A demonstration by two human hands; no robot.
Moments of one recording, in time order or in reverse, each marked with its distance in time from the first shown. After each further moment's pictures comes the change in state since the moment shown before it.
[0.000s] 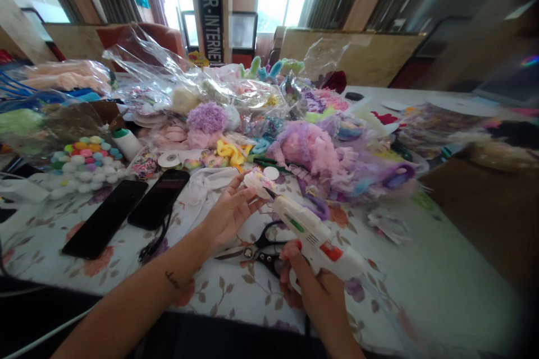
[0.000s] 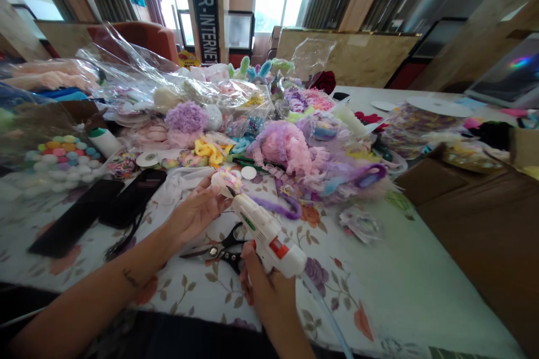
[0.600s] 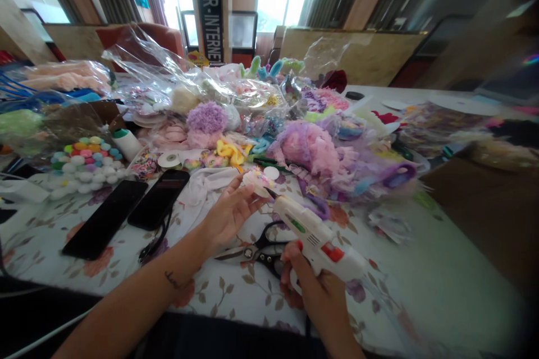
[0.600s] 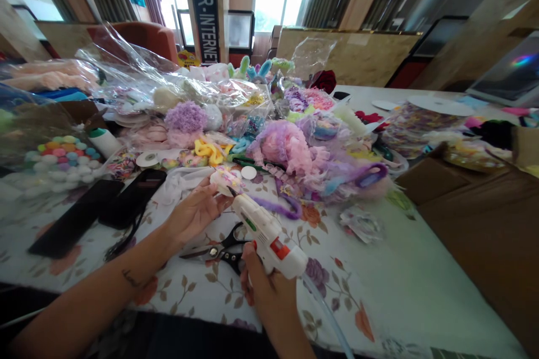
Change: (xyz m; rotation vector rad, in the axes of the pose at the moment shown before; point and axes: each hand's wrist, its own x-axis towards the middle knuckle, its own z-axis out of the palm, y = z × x) left_hand 0.000 0.003 0.003 -0.003 0.009 -0.024; right_hand 0.001 0.003 -0.001 0.016 -0.014 0.004
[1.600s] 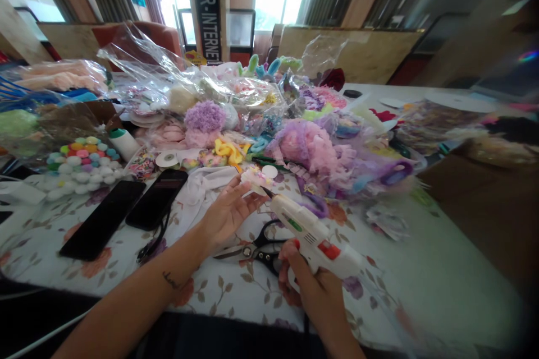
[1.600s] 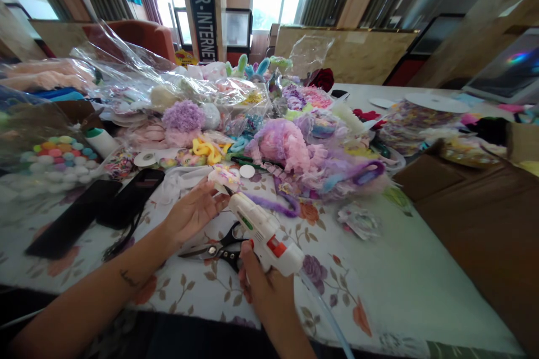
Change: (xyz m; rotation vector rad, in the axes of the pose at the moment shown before) left_hand 0.000 0.000 0.001 -0.044 0.039 -0.038; right_hand 0.000 -0.002 0.001 -0.024 0.015 0.017
